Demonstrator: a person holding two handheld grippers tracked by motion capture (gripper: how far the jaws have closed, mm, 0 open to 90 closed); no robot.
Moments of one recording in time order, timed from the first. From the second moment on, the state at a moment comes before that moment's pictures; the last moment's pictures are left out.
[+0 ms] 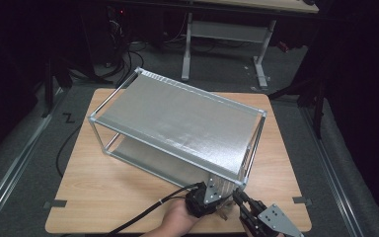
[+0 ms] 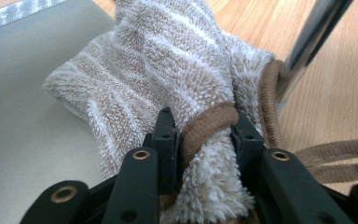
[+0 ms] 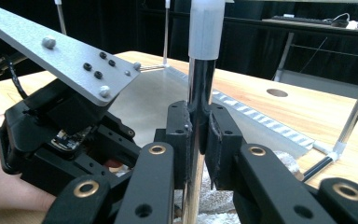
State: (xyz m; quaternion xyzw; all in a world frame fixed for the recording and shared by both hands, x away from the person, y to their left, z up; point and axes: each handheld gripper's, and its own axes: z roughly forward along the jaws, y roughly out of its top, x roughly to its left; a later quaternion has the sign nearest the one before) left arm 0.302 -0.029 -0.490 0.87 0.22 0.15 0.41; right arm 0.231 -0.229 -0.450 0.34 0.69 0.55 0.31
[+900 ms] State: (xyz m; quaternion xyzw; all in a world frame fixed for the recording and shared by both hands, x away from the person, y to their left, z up) left arm 0.337 0.098 -0.493 0.76 0.39 0.21 0.48; right arm 0.233 -0.234 -0.450 0.36 0.69 0.55 0.32
